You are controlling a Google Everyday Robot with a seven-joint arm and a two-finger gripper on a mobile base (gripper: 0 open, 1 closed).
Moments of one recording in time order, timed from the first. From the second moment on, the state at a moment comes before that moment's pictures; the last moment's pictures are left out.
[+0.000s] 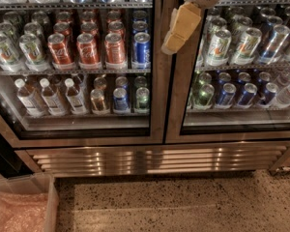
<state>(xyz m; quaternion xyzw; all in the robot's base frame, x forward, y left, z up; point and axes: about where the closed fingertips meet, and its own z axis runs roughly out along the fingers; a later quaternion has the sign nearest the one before) 0.599 -0.061 1.021 -0.64 0.69 0.03 0.33</state>
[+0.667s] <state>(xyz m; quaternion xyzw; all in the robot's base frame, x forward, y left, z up) 0.601 -0.054 1.022 -0.62 0.69 0.05 0.37</state>
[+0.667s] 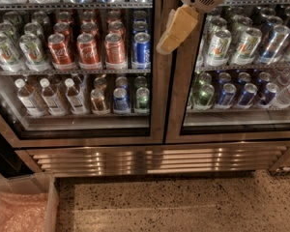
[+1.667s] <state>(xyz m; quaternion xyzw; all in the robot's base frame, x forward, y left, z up) 0.595 -0.046 1.015 -0.63 0.68 0.07 0.36</state>
